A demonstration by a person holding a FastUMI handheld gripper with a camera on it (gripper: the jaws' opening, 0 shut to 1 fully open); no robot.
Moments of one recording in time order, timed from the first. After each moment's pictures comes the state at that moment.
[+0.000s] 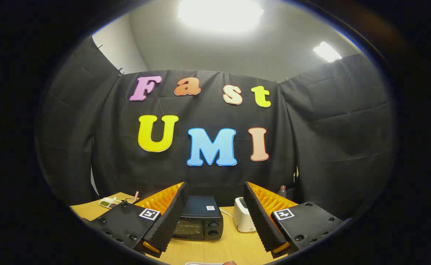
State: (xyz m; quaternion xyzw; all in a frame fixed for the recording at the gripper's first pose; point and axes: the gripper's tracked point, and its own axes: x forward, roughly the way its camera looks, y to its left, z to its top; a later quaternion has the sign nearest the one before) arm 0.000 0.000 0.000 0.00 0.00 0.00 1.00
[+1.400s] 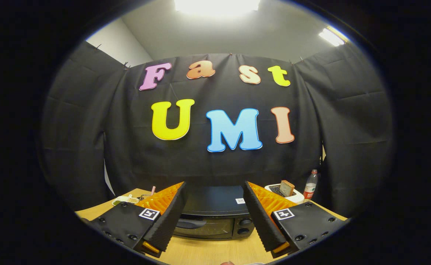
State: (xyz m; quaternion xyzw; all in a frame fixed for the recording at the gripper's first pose) arm 0.070 0.087 -0.053 0.04 0.06 0.08 0.99
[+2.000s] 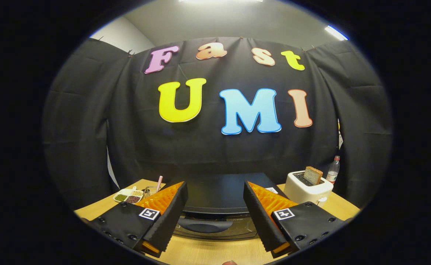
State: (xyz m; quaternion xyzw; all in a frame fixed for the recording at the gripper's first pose) arm 0.118 0.148 -0.122 0.03 0.12 0.11 0.99
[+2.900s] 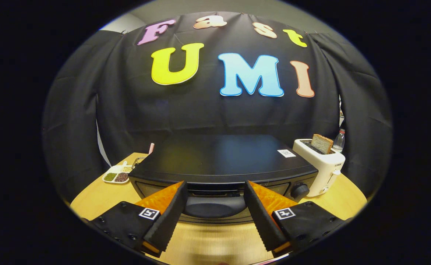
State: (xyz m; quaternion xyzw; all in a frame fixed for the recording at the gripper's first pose) arm 0.119 0.167 -0.211 0.01 0.23 0.08 0.97
